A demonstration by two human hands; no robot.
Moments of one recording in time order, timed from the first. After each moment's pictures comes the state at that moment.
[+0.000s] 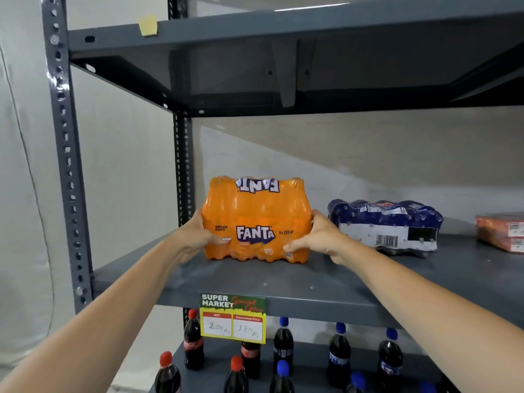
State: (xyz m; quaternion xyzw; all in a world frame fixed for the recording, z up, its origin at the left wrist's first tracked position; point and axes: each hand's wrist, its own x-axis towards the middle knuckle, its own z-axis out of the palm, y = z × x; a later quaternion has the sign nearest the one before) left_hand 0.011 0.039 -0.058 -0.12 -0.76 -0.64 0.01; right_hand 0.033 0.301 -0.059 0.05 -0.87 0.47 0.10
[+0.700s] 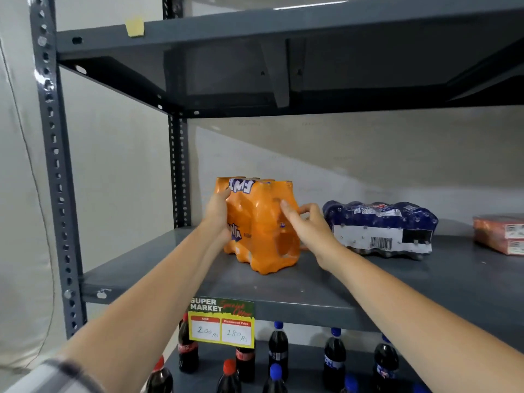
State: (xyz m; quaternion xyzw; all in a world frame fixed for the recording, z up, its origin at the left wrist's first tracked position) left_hand 0.031 0.117 -0.024 0.00 -0.59 -0.81 0.08; right_hand 0.046 0.290 -0.053 0.04 -0.79 0.58 0.19
